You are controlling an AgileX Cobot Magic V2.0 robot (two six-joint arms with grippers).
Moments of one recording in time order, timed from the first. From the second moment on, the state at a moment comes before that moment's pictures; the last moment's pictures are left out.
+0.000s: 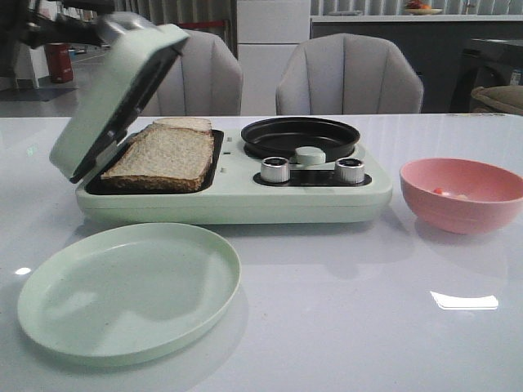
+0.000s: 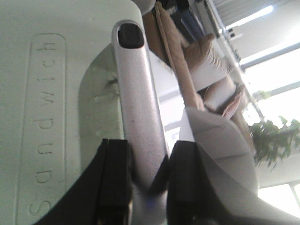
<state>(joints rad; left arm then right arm) 0.00 1.75 -1.19 -1.74 0.80 0.99 0.42 -0.01 -0.18 0.10 0.32 -0.04</state>
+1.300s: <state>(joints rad) -0.27 1.53 -1.18 -0.50 0.43 0.52 0.42 -0.01 -0.18 0.10 0.32 -0.04</state>
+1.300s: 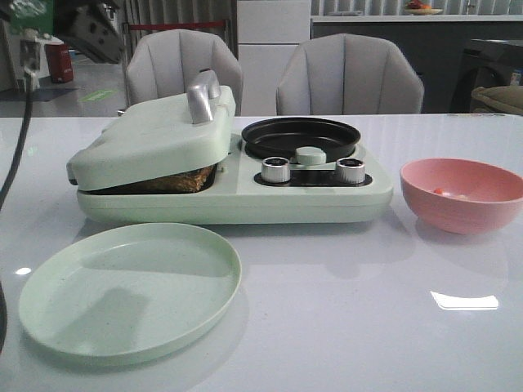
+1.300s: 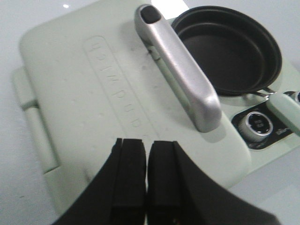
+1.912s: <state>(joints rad) -0.28 1.08 -0.98 0.16 0.50 -0.06 0.42 -0.01 -0.18 0.10 0.32 -0.04</state>
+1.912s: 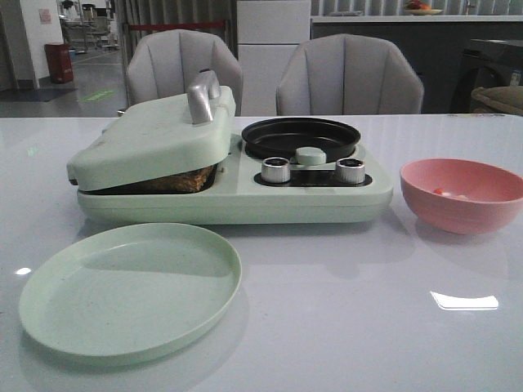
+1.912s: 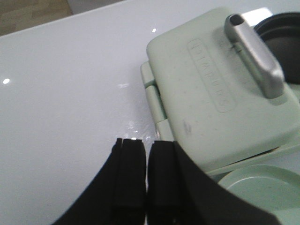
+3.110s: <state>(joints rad) -0.28 0.02 -0.33 -0.02 0.45 -0.07 0.42 -0.01 -0.18 0.10 0.32 -0.04</state>
